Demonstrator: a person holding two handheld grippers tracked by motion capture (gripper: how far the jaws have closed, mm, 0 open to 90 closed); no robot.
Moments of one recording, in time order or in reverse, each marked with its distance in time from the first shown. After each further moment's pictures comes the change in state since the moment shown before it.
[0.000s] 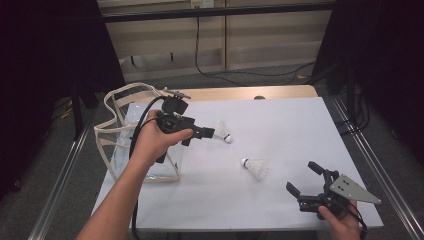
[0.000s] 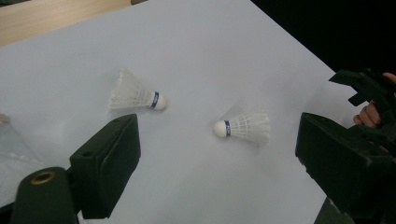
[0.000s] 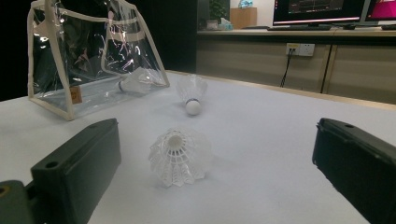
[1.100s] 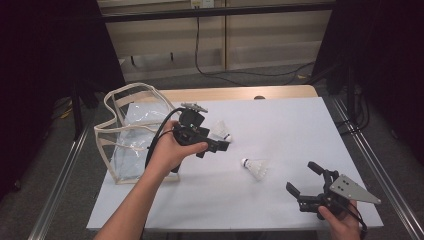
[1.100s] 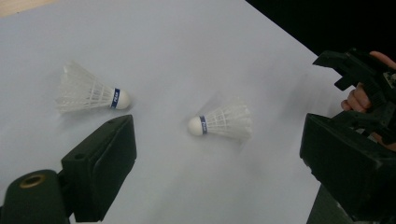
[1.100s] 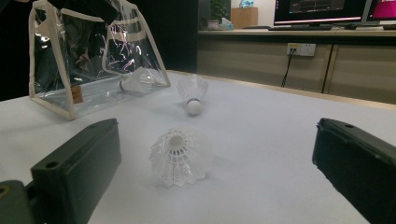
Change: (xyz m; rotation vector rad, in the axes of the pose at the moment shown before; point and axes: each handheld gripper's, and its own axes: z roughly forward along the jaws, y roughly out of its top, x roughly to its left) left arm -0.018 -0.016 0.039 0.018 -0.074 0.045; right arm 0.000 0.000 0.000 -0.001 0.004 0.000
